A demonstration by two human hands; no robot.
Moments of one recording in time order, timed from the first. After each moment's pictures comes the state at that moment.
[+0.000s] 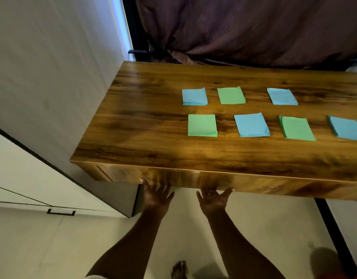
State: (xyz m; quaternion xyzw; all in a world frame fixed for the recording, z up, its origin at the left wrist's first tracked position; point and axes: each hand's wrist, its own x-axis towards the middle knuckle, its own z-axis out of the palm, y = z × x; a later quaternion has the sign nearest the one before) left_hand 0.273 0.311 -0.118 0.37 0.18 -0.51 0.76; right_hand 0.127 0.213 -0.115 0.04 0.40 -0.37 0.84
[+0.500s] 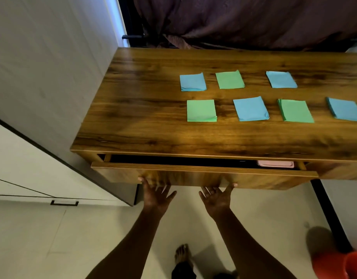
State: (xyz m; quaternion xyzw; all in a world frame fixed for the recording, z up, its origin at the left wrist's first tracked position) left_hand 0.258 0.344 -0.116 0.38 0.21 -0.52 0.74; right_hand 0.096 0.243 -0.126 0.00 0.44 -0.34 0.83
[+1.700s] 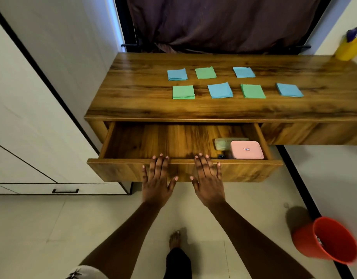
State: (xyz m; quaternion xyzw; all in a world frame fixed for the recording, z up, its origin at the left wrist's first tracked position) left_hand 0.151 0.470 -0.073 0.83 -0.54 0.02 0.14; right_hand -0.009 0.372 -0.059 -0.90 0.42 -0.10 0.03
